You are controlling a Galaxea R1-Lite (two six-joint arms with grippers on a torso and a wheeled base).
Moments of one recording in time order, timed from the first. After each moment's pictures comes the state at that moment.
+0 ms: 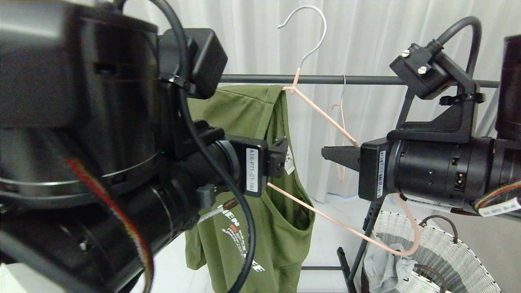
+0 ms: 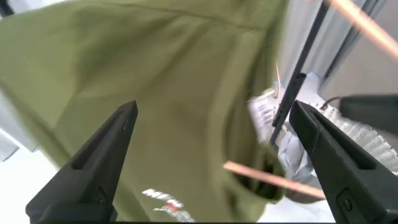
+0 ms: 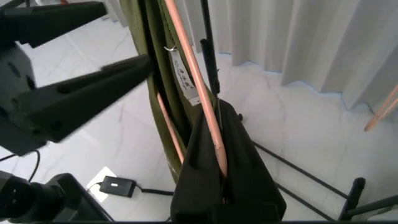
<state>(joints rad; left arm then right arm) -1.03 1.48 -1.10 -0.14 0.68 -0.09 1.02 1.45 -1.15 -0.06 -0.20 0.30</state>
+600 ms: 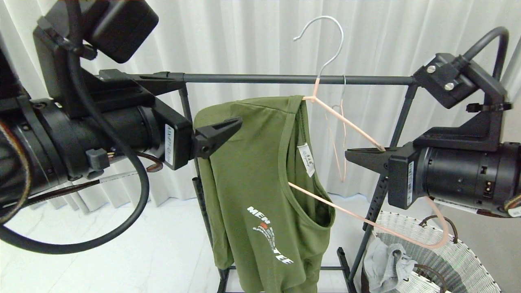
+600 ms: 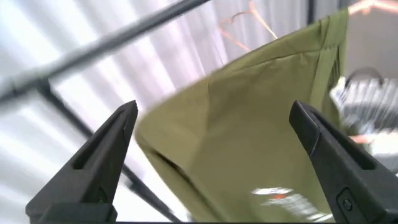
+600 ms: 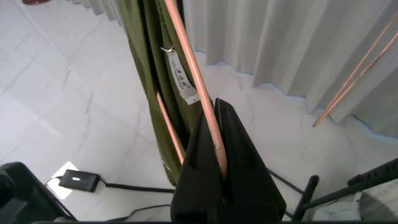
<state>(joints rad) -0.71 1.32 -1.05 -0.19 0.15 0.40 0.96 1.38 -1.08 -0.05 -0.17 0.15</state>
